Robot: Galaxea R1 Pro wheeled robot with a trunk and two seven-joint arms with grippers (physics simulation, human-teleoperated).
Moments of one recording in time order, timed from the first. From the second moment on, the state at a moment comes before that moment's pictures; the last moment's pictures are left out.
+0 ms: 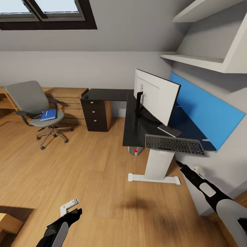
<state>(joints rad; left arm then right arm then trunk) -0.23 -0.01 0.08 -1.03 0.43 0.42 0.31 -0.85 -0.30 0.01 -0.19 -0.92 0.05 0.49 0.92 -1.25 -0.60</state>
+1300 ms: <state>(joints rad) -0.23 -0.01 0.08 -1.00 0.43 0.42 0.31 -0.85 -0.33 -0.27 -0.20 -1.00 0.10 0.63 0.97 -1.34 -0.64</state>
